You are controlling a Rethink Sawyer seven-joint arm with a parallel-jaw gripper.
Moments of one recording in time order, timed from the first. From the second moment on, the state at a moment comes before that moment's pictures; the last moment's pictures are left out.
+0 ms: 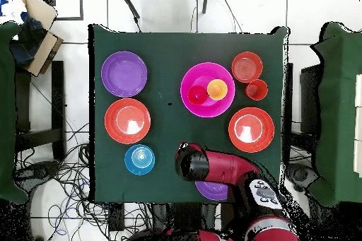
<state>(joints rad) -0.37 -0.59 -0.01 1.98 -0.23 0.20 1.94</state>
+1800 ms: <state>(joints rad) -0.30 -0.40 -0.24 2.08 -0.34 -0.08 1.94</state>
